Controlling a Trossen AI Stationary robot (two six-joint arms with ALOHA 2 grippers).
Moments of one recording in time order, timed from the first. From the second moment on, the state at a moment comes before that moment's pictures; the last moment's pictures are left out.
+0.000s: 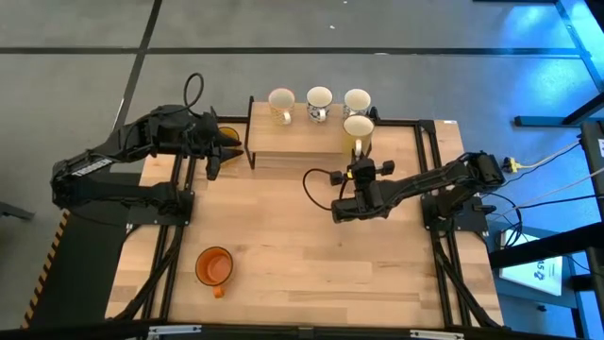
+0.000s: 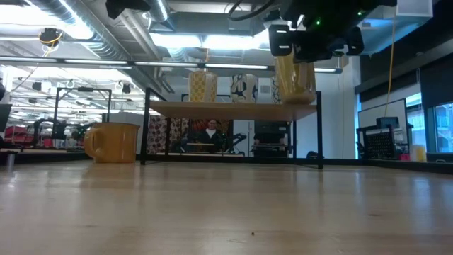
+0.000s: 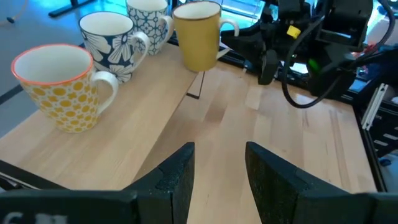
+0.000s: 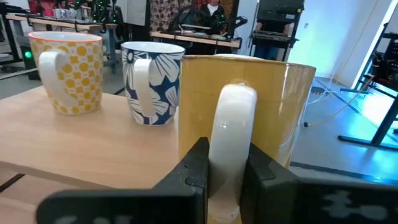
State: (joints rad) left arm 0.35 0.82 1.12 -0.72 0.10 -0.15; right arm 0.17 1.67 1.18 -1.00 1.45 1.43
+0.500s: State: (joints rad) left arm 0.35 0.82 1.12 -0.72 0.09 -0.15; right arm 0.13 1.68 1.18 -0.97 1.40 1.41
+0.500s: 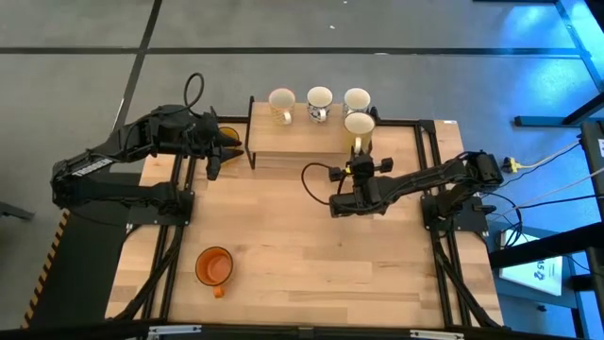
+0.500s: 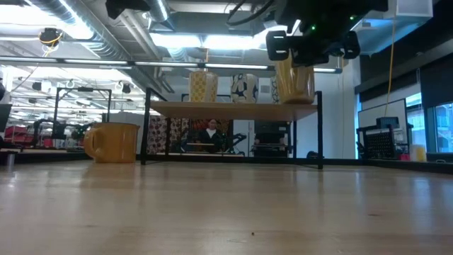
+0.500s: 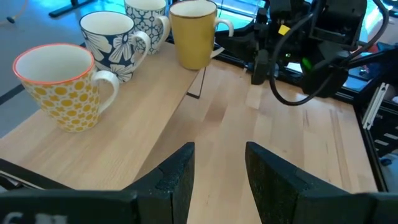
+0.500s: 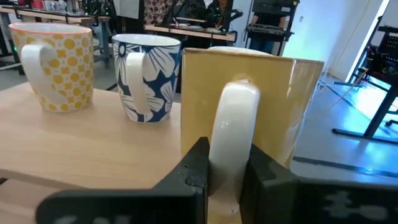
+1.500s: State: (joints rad) left arm 0.35 0.82 1.12 -0.72 0.09 -0.15; right arm 0.09 1.68 1.18 -0.94 1.22 1.35
